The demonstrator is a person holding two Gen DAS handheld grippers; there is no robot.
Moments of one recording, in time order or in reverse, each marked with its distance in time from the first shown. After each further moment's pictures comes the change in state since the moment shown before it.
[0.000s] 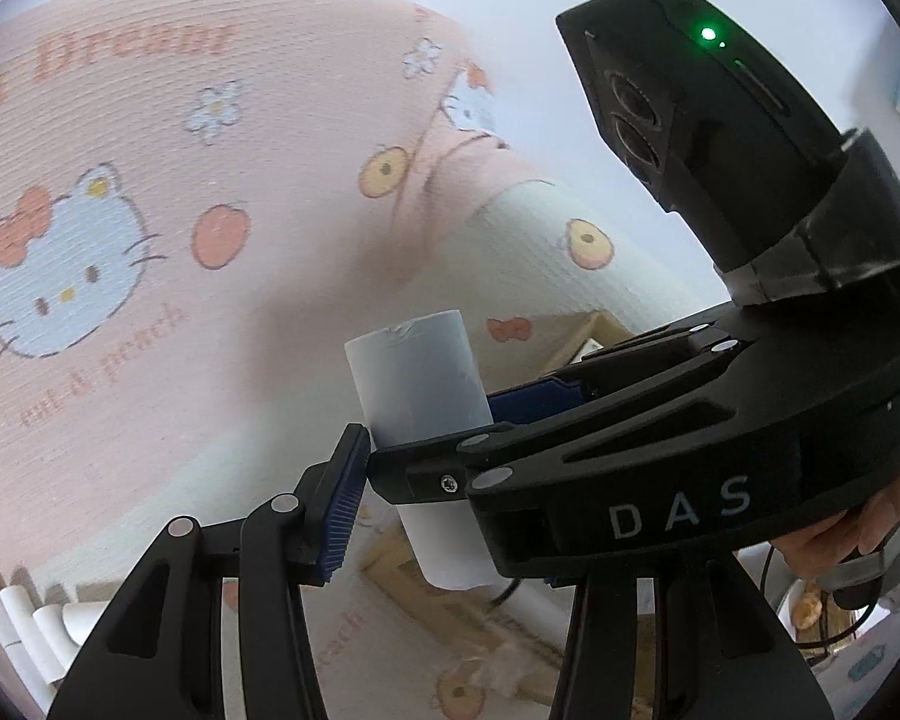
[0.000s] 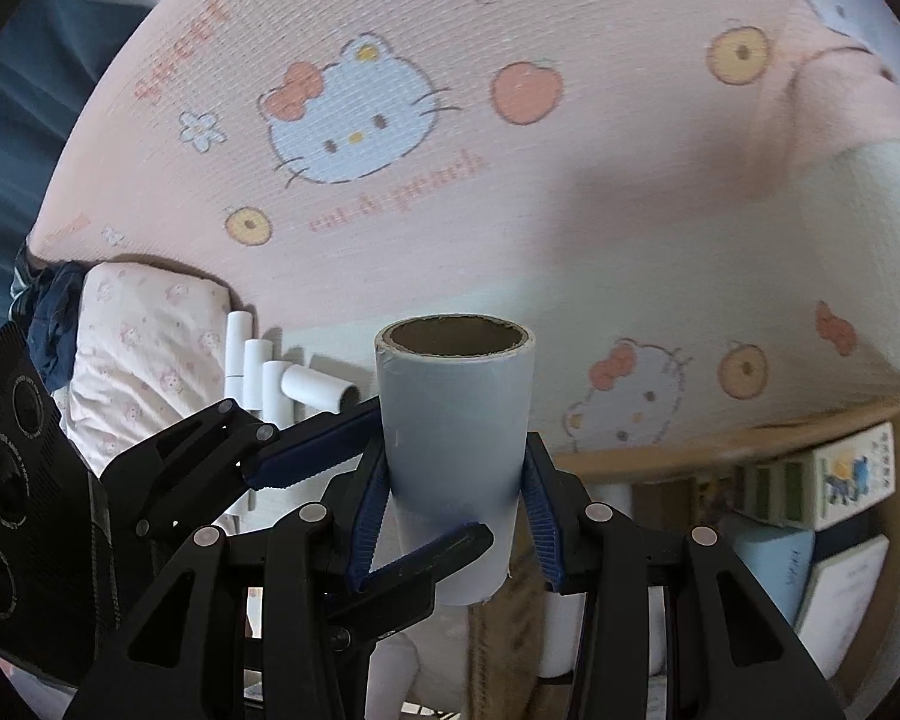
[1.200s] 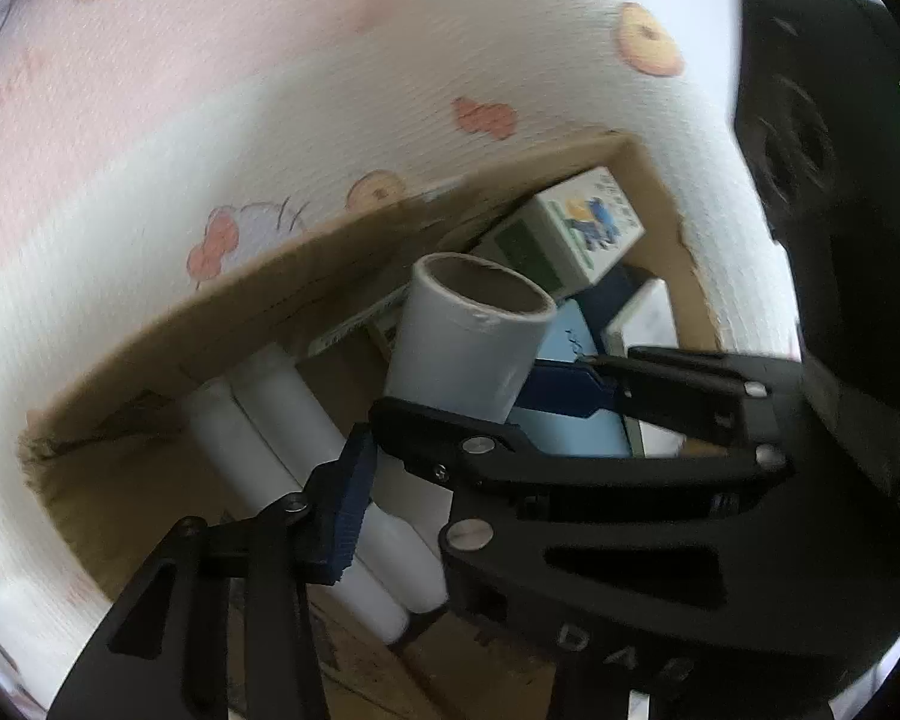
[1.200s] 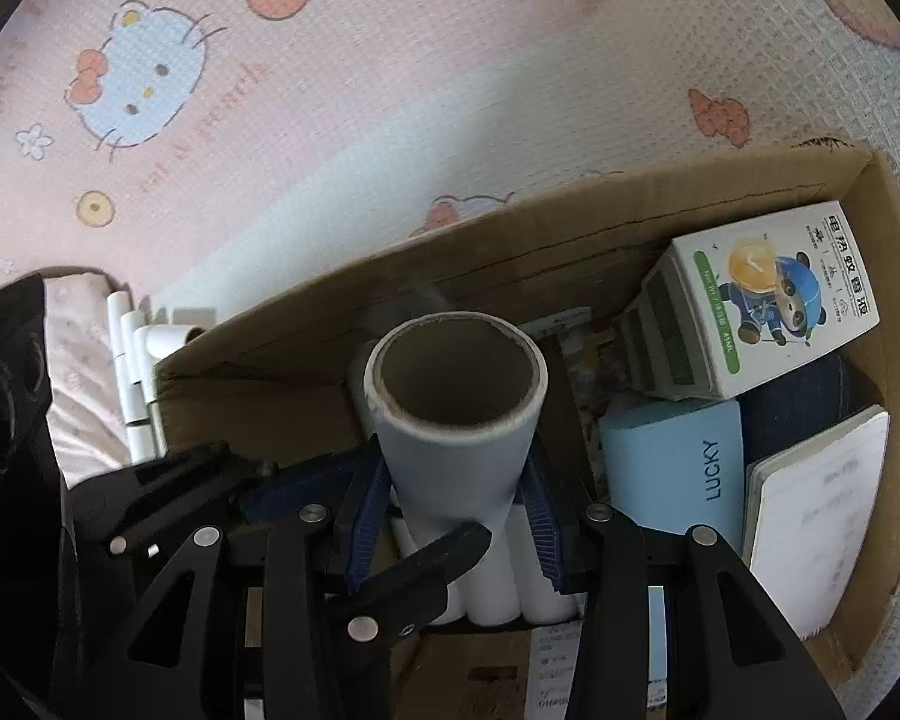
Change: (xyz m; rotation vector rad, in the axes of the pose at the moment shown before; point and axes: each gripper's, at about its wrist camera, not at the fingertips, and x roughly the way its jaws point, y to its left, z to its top) left arm 0.152 -0.038 -0.030 -0.332 0.497 -0.087; right arm 0.047 -0.120 -0.045 0.070 0.221 -0.118
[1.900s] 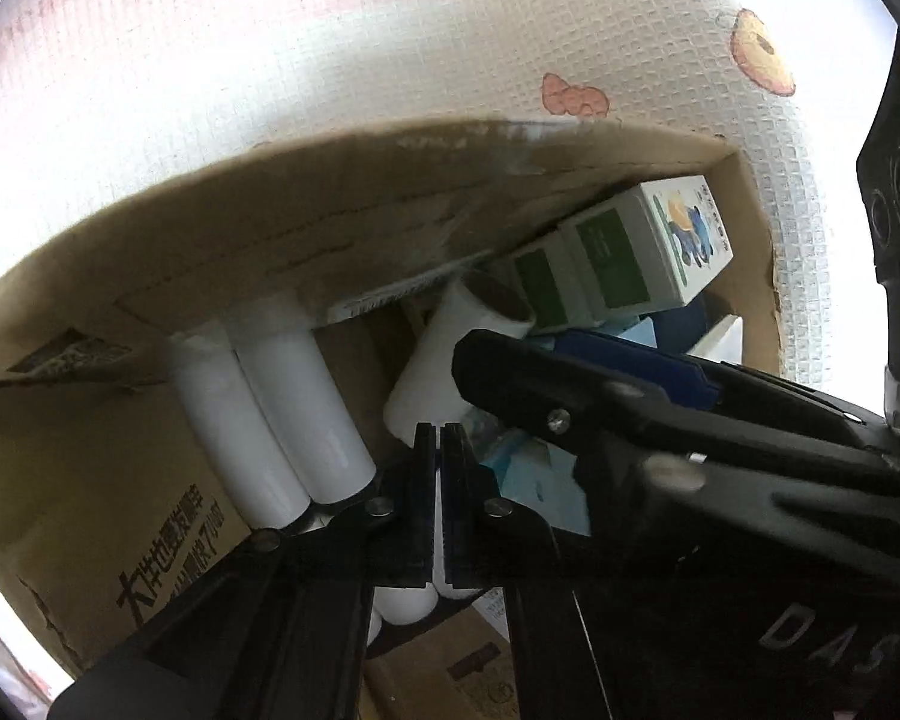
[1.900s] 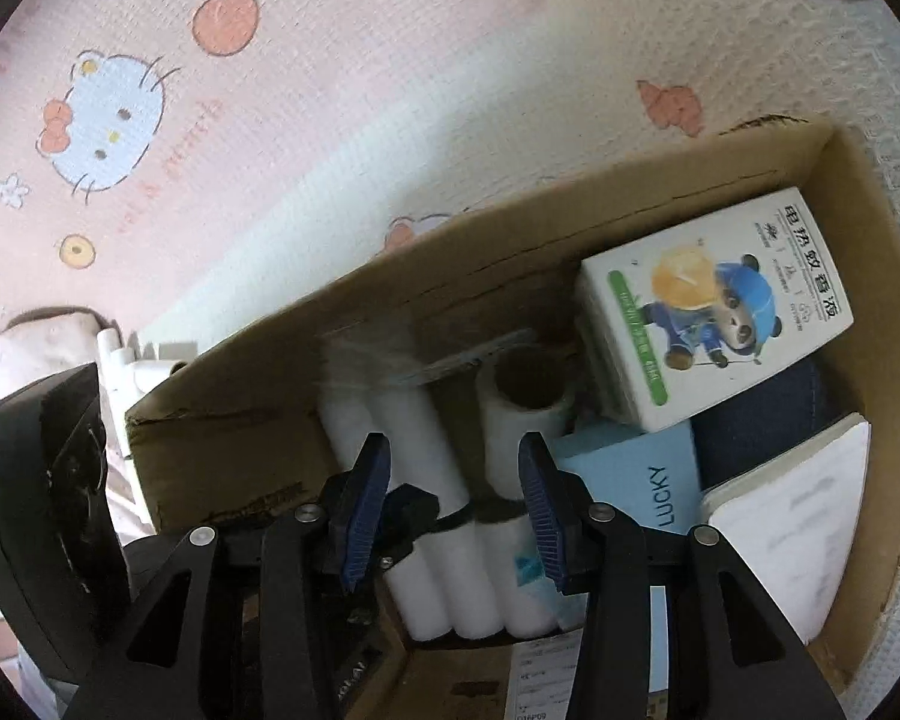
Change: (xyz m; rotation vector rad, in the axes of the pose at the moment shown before) left arm 0.037 0.007 -0.006 -0.156 0.023 0.084; right arm -0.007 -0.028 0.016 0.037 0.002 -0.001
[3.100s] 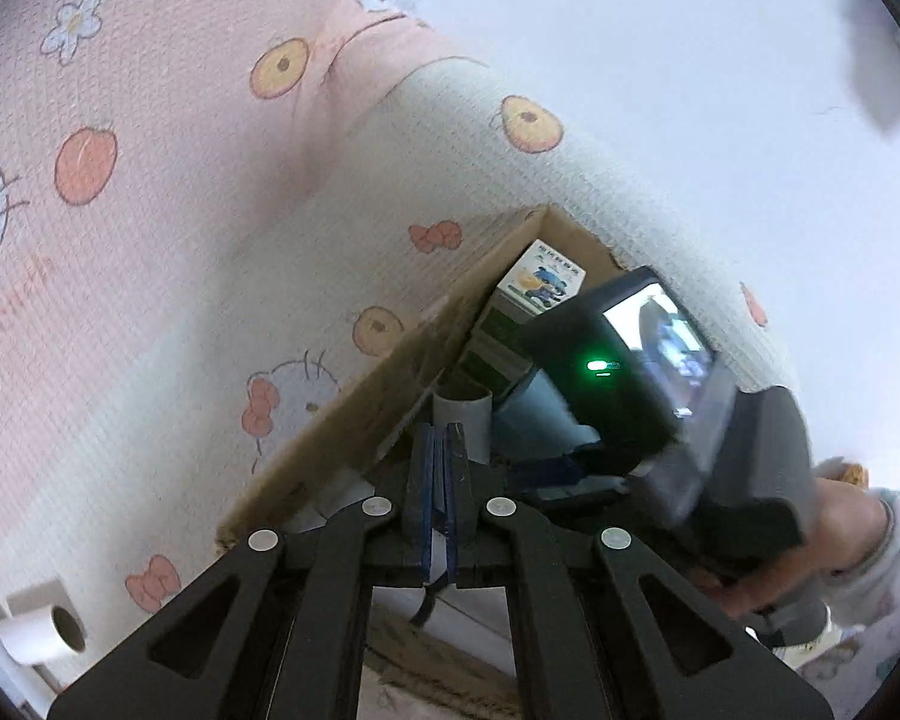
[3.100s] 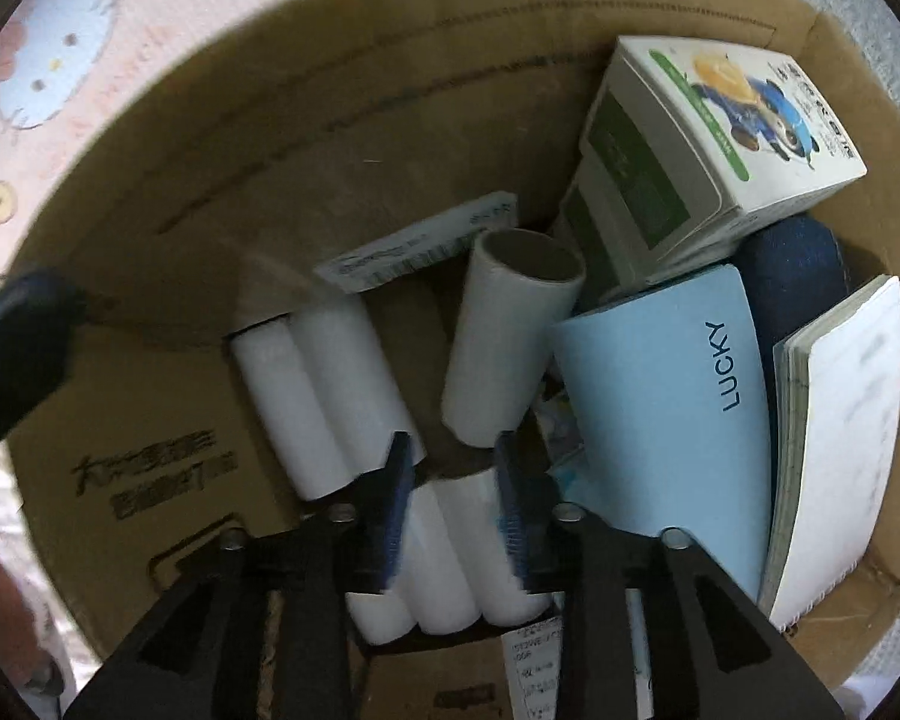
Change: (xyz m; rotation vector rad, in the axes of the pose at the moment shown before) left arm -0.093 0.009 -0.017 0.534 -0.337 -0.105; right arm 0.050 0.024 -0.042 0.176 -0.014 -0.274
